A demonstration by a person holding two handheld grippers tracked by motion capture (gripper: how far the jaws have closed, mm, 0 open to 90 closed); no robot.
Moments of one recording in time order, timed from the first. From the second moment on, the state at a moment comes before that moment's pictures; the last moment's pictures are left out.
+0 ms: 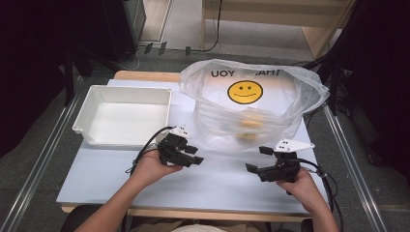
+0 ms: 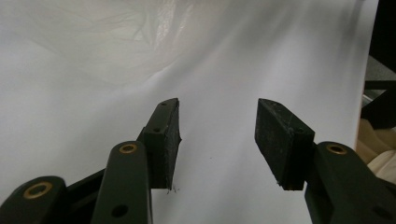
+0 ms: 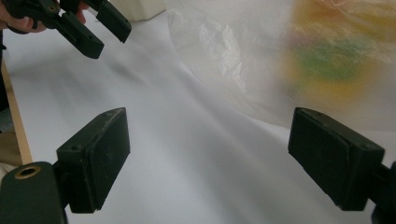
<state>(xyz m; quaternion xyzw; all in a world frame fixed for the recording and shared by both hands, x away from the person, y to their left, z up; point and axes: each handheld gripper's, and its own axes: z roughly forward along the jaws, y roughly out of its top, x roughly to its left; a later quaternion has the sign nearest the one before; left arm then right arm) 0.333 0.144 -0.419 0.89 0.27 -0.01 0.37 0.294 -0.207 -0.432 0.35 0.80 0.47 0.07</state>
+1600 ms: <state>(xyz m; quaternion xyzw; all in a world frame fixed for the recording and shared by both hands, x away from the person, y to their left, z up) 0.335 0.146 -0.415 0.88 0.28 -0.02 0.37 0.288 -0.223 -0.427 0.33 0.82 0.46 0.05</state>
